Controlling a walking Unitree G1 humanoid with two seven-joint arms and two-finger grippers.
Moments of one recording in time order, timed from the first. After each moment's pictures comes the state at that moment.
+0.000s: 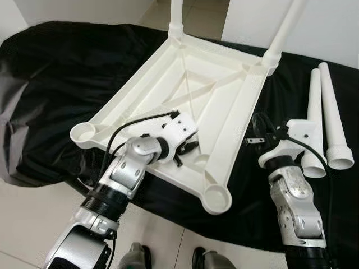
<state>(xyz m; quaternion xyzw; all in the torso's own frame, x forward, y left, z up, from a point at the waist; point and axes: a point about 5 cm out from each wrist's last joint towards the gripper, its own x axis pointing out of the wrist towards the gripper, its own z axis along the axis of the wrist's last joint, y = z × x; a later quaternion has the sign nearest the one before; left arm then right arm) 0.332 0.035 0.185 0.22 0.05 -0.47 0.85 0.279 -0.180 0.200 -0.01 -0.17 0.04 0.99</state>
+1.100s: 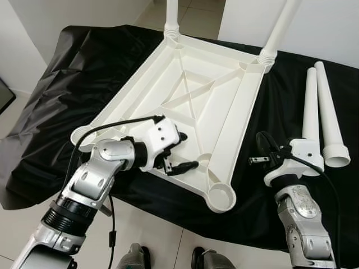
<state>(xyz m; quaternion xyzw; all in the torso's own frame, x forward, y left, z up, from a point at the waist) 0.293 0.078 0.190 0.25 0.00 -0.59 0.77 0.257 -0.195 0.176 -0.03 -0.12 0.04 0.99</state>
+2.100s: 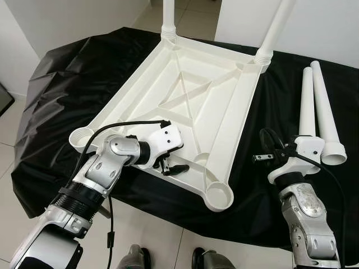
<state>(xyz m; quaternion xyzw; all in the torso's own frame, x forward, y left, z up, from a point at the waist) 0.320 0.079 0.171 0.30 0.08 -0.56 0.76 0.254 -0.197 0.186 -0.04 -0.14 0.04 0.99</state>
